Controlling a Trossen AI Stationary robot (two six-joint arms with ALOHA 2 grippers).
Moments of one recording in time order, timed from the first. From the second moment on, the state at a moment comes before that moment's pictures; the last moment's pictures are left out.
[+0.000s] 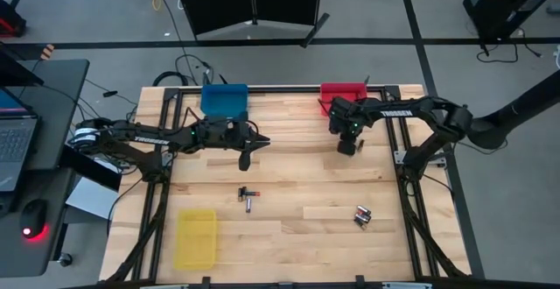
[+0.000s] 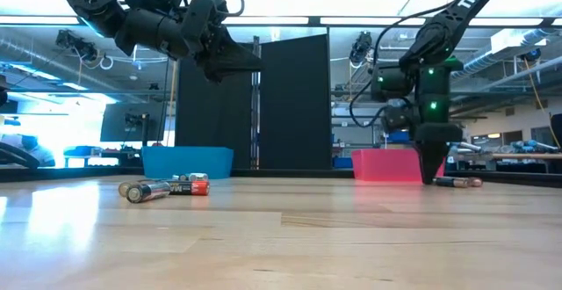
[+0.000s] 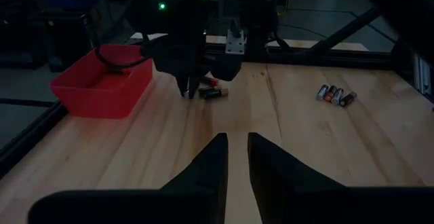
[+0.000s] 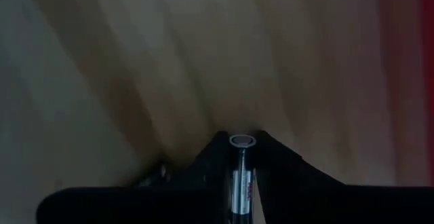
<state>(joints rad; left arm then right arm) 0.21 1.30 0.58 0.50 0.12 0.00 -0.59 1.59 0.80 -0.65 0.03 -0.25</state>
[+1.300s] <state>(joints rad) 0.10 1.63 0.71 1.01 0.22 -0.16 -0.07 1.26 0.65 0.56 -0.09 0.04</state>
